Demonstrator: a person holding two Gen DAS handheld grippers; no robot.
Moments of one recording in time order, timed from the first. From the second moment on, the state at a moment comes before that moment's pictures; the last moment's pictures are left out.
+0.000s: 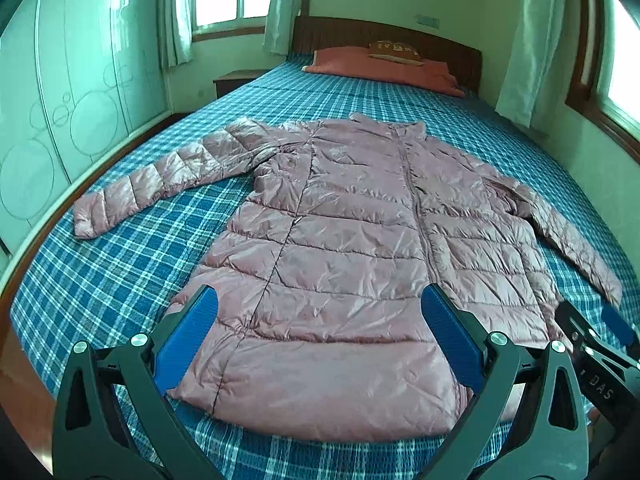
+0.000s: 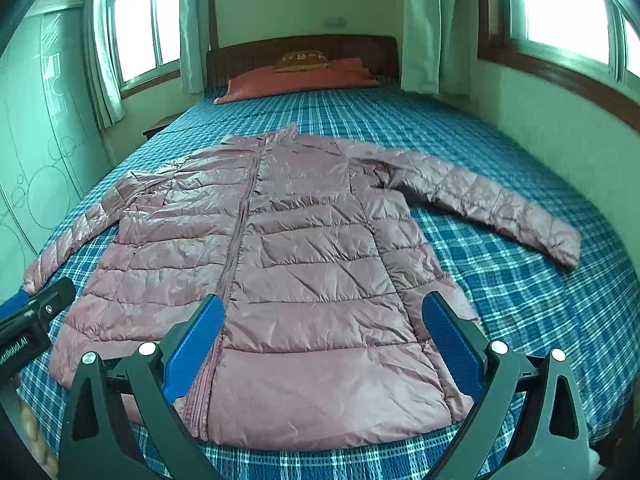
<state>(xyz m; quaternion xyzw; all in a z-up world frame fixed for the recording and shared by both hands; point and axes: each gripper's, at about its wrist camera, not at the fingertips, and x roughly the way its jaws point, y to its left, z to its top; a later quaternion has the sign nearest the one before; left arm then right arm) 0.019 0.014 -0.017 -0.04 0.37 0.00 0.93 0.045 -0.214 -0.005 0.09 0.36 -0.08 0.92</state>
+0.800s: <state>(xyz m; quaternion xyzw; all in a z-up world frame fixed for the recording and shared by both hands) 0.141 0.192 -0.109 -0.23 0.45 0.15 0.85 0.049 -0.530 -0.111 0.47 0.27 -0.23 0.81</state>
